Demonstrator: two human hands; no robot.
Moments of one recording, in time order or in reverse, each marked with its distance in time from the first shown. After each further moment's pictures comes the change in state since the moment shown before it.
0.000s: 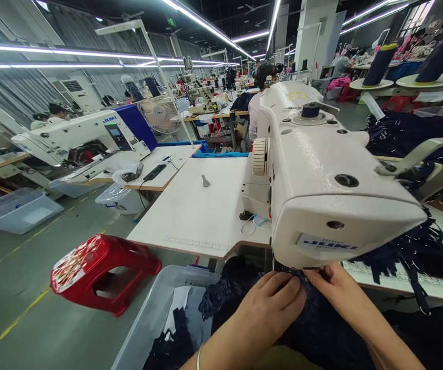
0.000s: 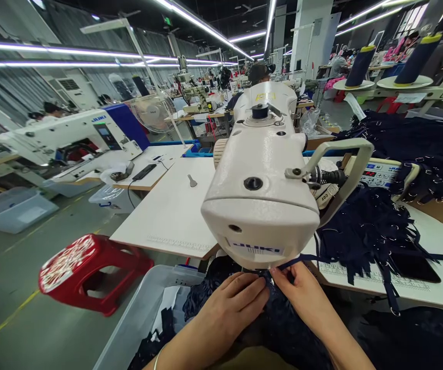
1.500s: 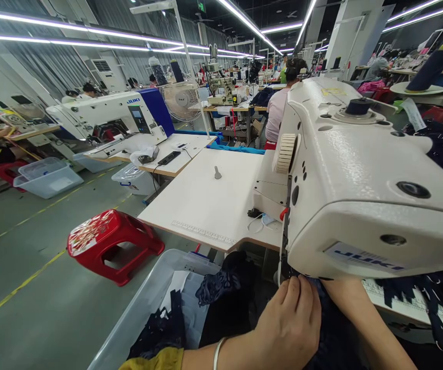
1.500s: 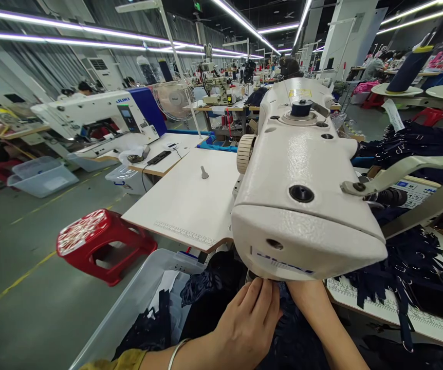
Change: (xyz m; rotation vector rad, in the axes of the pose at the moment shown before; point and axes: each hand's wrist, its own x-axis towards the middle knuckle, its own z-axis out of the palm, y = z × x) left_hand 0.014 0.034 0.041 0.416 0.226 -0.188; right_hand 0.042 0.009 0.002 -0.116 0.099 -0.237
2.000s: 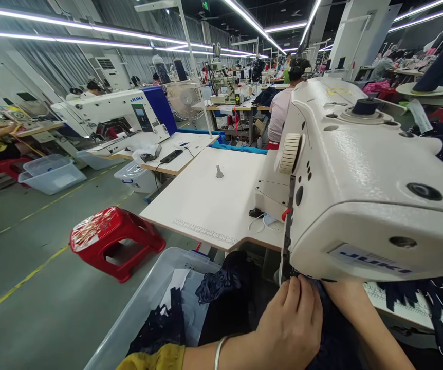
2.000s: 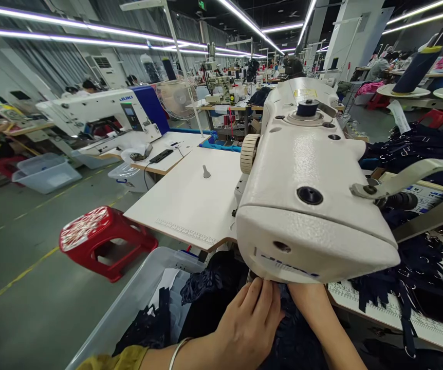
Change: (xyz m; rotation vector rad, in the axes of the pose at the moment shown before) left_hand 0.000 0.005 0.000 0.023 0.010 -0.063; right_hand 0.006 0.017 0.000 -0.155 0.101 -0.214
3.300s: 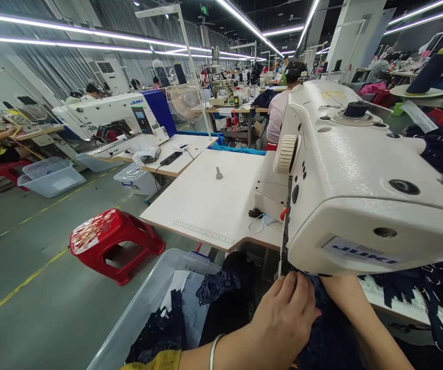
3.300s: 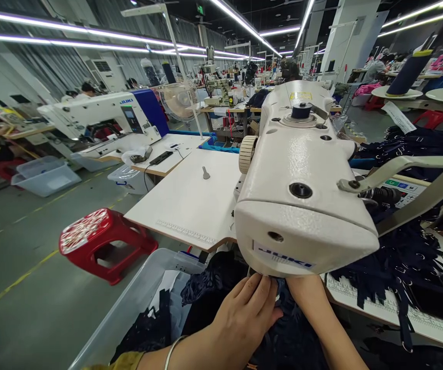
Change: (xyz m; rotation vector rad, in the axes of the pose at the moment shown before) left_hand -0.004 -0.009 0.003 -0.134 -0.066 0.000; right_hand 0.001 -0.003 0.009 -0.167 -0.030 -0.196
